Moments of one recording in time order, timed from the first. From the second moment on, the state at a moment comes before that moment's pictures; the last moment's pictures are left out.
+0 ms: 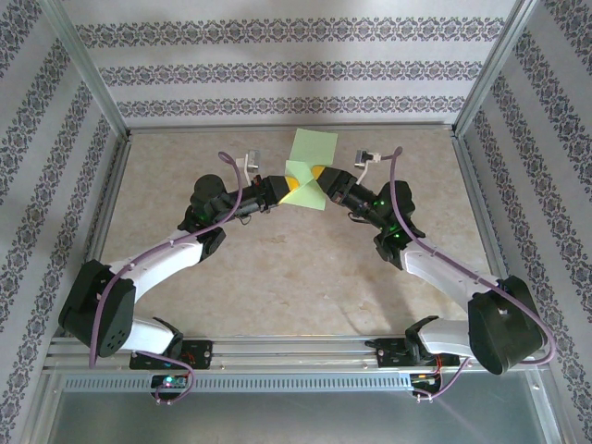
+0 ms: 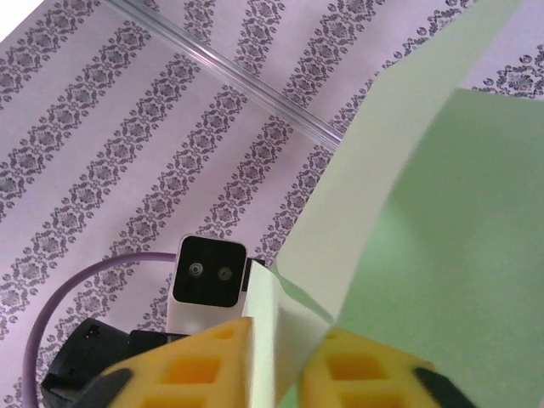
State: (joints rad) left arm -0.48 1.39 0.81 0.70 0.66 -1.24; right arm 0.46 1.26 0.70 0.73 -0.46 1.09
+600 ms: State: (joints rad) left arm -0.57 1.31 1.15 -0.39 0.32 -0.65; right arm 0.31 0.90 0.62 -0.01 -0.21 0.67
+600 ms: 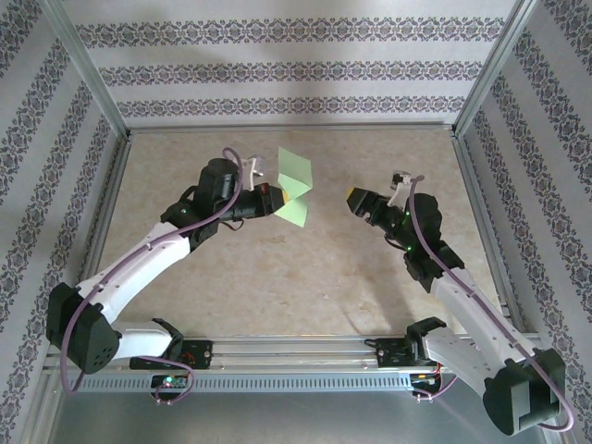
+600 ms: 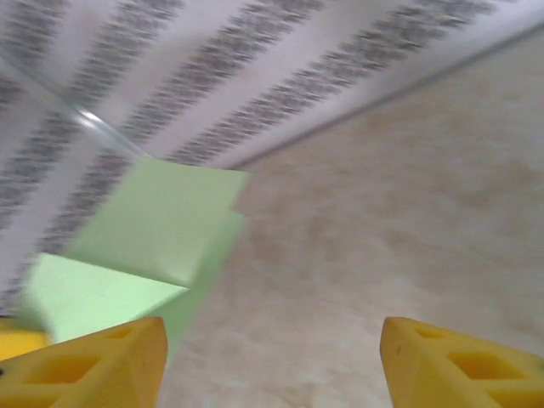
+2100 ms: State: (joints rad) left arm -0.88 1.90 1.47 -0.85 0.09 -0.66; right arm 0.07 0.84 0.65 -0.48 -0.15 0.50
